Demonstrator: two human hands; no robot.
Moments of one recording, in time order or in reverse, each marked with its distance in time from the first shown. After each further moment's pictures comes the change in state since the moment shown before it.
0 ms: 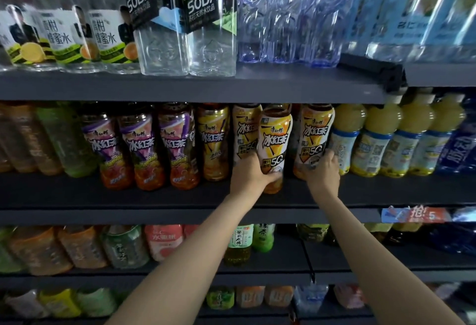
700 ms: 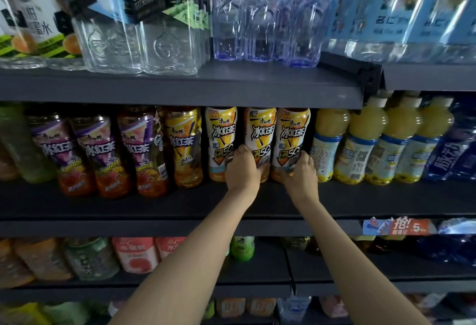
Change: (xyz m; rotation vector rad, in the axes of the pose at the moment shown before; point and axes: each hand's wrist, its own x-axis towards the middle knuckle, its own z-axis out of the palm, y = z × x) left_hand 0.040 0.030 0.051 0.103 0.144 -0.100; right_hand 0.021 0.013 0.004 -0.012 -0.084 -0.118
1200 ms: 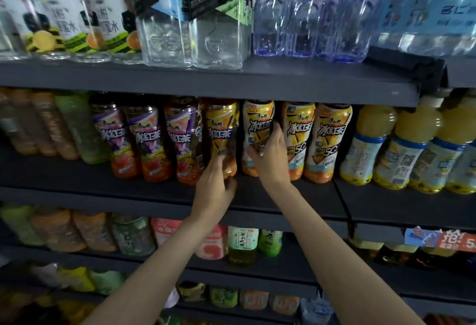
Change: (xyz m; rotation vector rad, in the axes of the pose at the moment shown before) left_hand -0.047 -0.107 -0.069 -0.098 0.147 0.140; right_hand -0.028 -0.100 0.052 0.280 -0.054 -0.351
